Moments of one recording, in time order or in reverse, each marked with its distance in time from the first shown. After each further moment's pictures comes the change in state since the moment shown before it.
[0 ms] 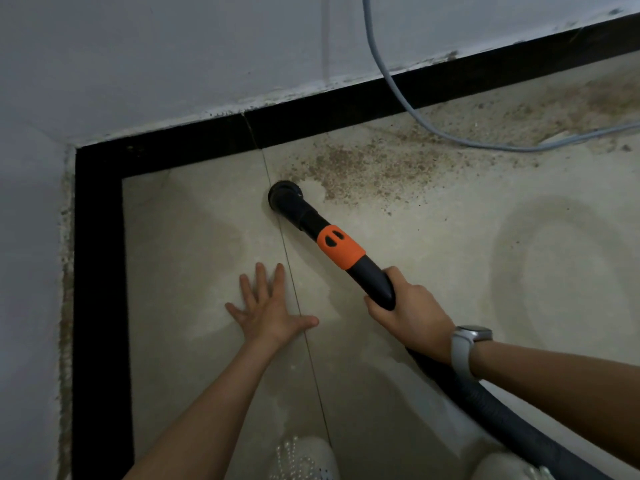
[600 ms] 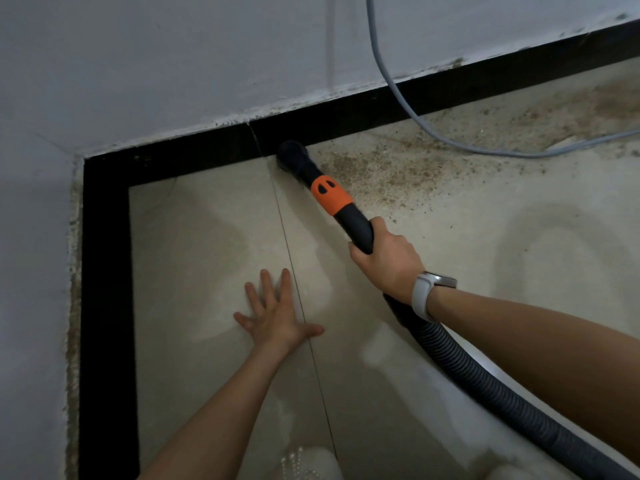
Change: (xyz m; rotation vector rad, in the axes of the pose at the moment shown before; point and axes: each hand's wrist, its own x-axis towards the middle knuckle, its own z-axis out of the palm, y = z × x) left_hand -0.002 0.013 -0.010 -0.009 -0.058 -0.046; right_hand 0.073 -0.038 -0.013 -0.071 0.130 0.003
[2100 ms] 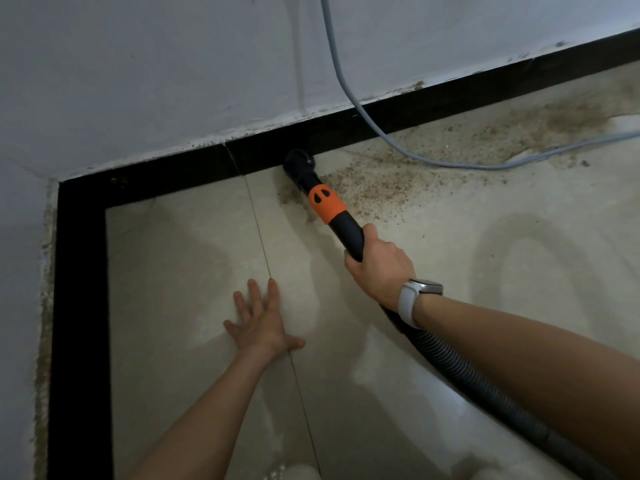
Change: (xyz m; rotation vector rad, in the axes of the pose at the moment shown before) left_hand -0.002 0.013 -0.013 0.075 -0.094 0.053; right_hand -0.007 0.010 -0.018 -0.102 0.068 0.026
